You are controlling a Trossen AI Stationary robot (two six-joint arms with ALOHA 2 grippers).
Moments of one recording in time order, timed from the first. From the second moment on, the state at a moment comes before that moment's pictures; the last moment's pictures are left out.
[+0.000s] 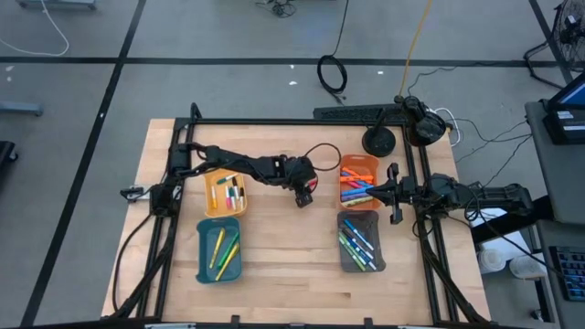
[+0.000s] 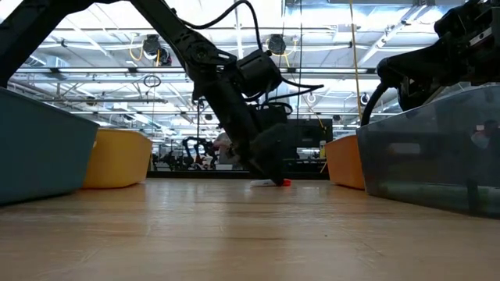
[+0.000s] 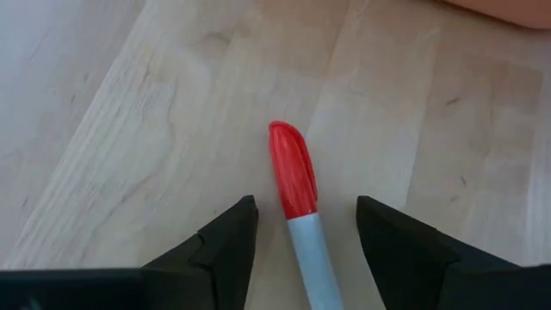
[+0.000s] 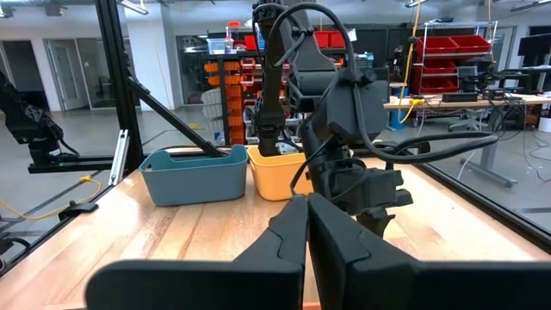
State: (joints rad) left arm 0.19 2.10 1.32 -0.16 -0.04 -0.13; right arm 0.01 0.07 0.01 0.13 0.05 0.04
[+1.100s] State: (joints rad) left arm 0.17 1.91 1.40 -0.52 -0.11 -0.12; right arm 0.02 0.07 0.01 0.13 0.05 0.04
